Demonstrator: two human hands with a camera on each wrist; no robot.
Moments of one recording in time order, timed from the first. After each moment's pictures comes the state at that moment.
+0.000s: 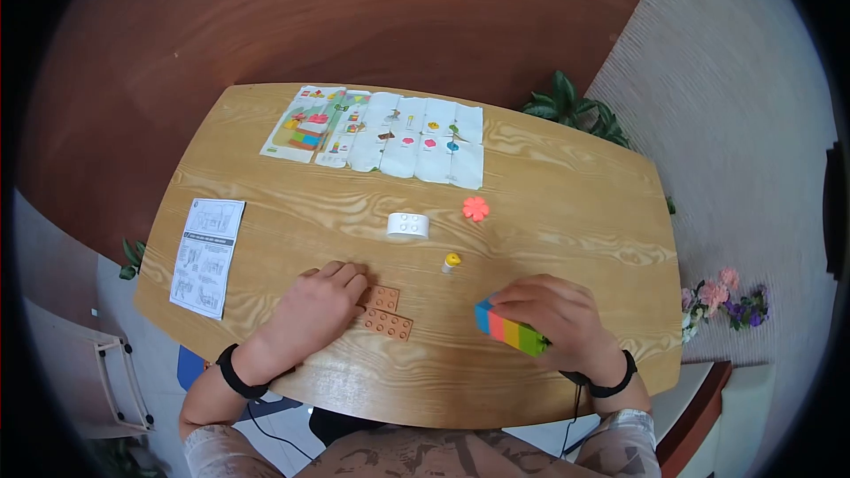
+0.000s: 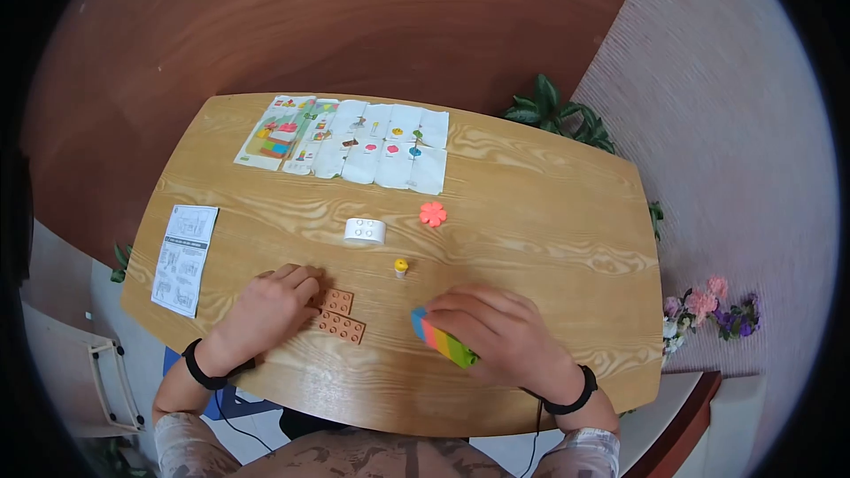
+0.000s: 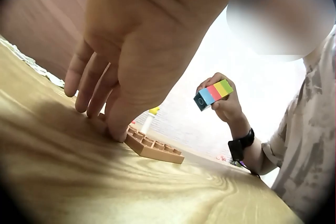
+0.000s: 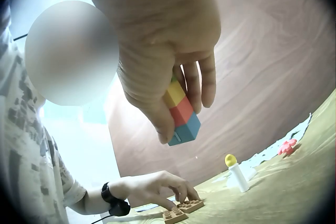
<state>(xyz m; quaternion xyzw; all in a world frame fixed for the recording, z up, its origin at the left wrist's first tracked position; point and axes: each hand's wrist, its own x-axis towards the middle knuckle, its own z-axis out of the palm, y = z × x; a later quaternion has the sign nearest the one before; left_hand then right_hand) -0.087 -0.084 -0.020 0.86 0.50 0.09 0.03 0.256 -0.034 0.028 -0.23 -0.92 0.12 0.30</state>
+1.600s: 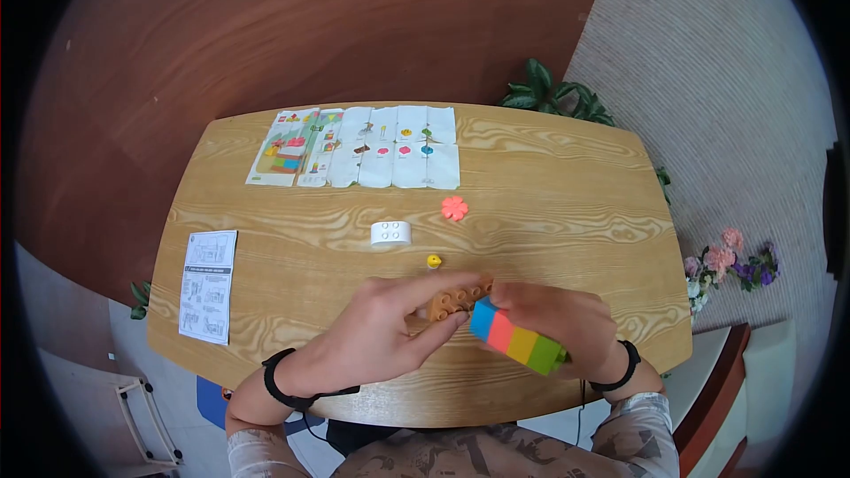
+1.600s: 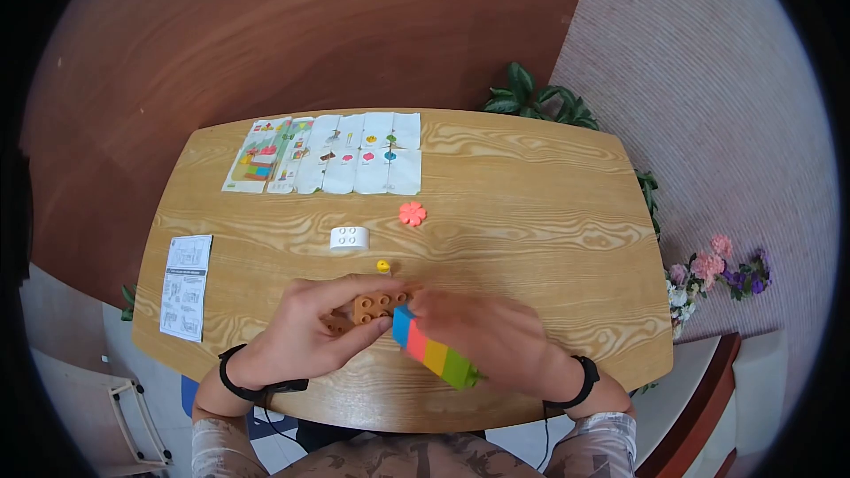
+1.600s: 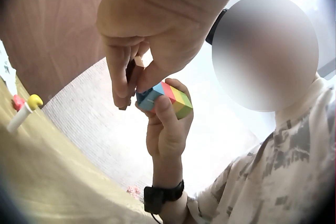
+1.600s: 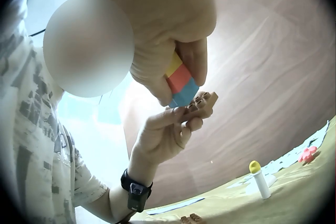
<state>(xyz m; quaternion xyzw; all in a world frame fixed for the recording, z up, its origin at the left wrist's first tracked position) 0.008 -0.066 0.043 0.76 0.36 0.39 0.36 0.271 -0.056 0.045 -0.21 -0.90 0.14 0.35</state>
